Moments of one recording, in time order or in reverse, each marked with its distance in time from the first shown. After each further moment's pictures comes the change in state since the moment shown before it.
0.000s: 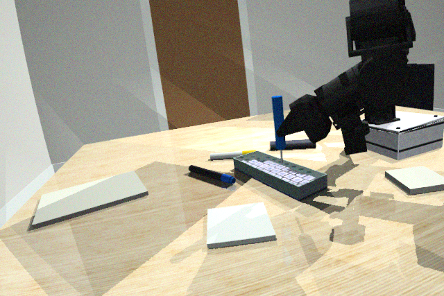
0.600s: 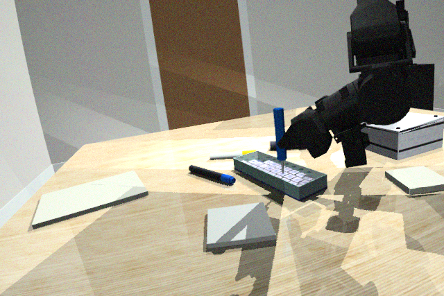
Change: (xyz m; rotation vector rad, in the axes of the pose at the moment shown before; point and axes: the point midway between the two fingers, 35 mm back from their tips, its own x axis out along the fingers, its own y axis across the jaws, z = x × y) arm 0.011 0.002 0.018 -0.002 0.000 0.001
